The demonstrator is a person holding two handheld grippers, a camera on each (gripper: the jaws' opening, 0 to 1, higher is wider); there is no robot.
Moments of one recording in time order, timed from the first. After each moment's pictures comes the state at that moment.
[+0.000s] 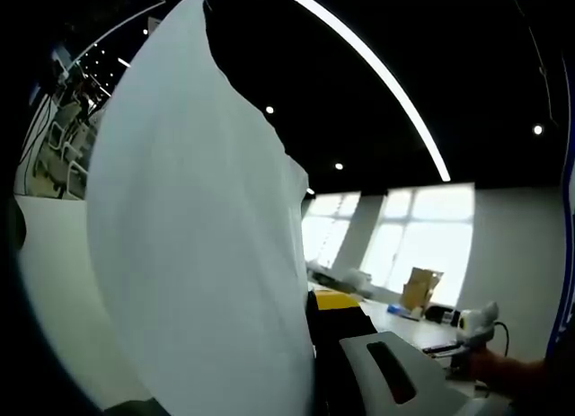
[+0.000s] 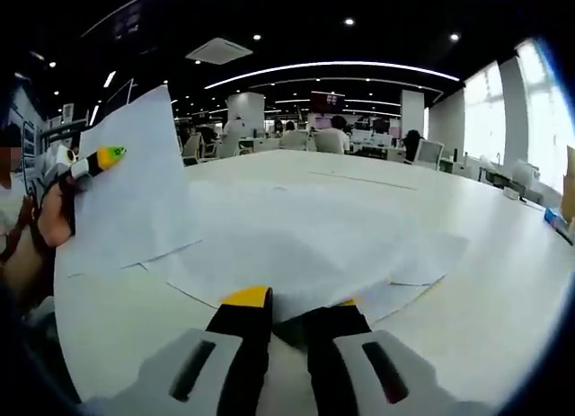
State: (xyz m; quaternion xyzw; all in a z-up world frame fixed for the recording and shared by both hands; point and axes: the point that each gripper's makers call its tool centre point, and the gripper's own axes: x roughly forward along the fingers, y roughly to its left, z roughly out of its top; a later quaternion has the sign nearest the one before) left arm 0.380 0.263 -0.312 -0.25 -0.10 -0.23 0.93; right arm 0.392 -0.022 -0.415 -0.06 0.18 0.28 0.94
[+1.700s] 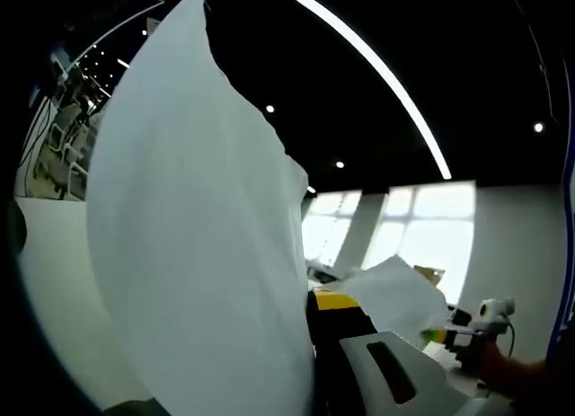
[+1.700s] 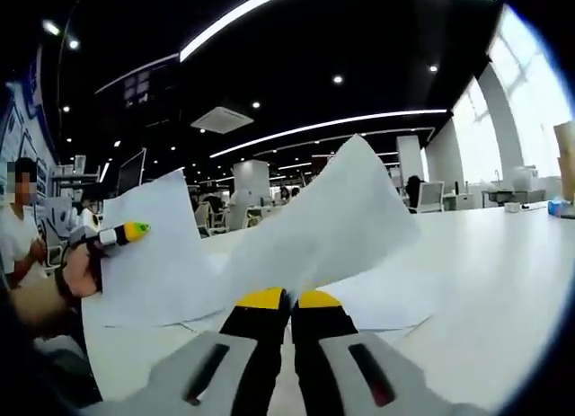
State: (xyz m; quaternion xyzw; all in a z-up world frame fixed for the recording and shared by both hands) left arm 0.379 0.260 -0.313 -0.25 -0.10 -0.23 0.94; right arm 0.373 -0.026 -0.349 0.03 0.02 0.30 0.95
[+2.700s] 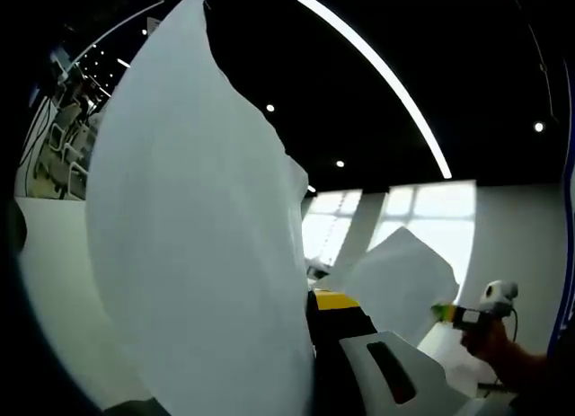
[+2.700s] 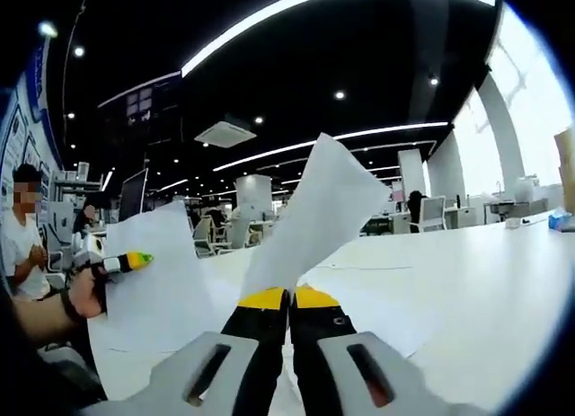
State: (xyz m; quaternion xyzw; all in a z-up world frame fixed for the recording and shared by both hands) left arm 0.374 0.252 -0.311 -0.25 -0.10 -0.23 0.94; right arm 0.374 -0.039 -0.299 0.04 -0.01 0.30 0.95
